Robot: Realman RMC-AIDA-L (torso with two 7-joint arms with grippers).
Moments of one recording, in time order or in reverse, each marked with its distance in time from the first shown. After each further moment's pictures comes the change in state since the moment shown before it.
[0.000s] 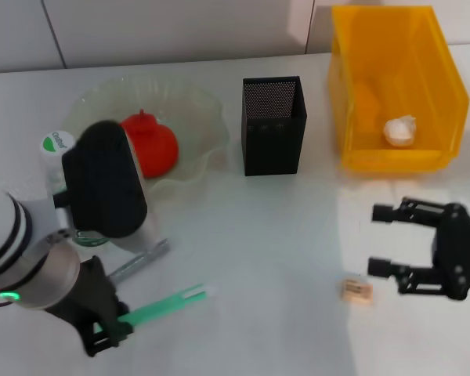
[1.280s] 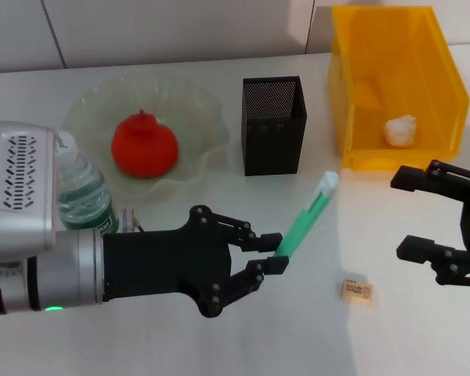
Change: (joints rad) left arm 0.130 0.007 -0.196 -0.662 -1.225 -0.323 1.108; right arm 0.073 -0.002 0.230 0.093 -0.009 -0.286 -0.037
